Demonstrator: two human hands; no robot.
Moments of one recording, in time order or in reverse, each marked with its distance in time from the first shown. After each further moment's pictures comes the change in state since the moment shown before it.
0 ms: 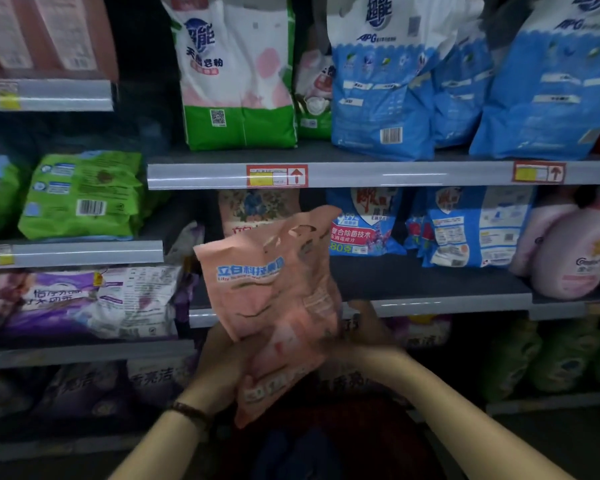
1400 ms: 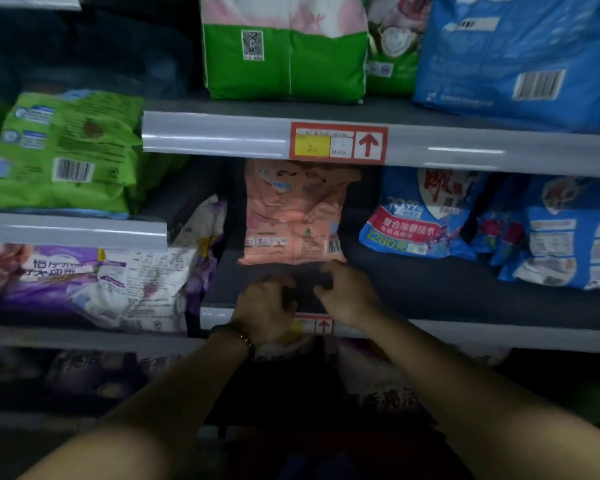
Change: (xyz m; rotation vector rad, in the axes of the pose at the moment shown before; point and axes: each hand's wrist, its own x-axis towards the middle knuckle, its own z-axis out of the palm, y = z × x) left_hand 0.195 -0.063 -0.014 1.038 -0.067 0.192; right_hand 0.201 -0.031 0.079 -0.549 -0.004 -0.152
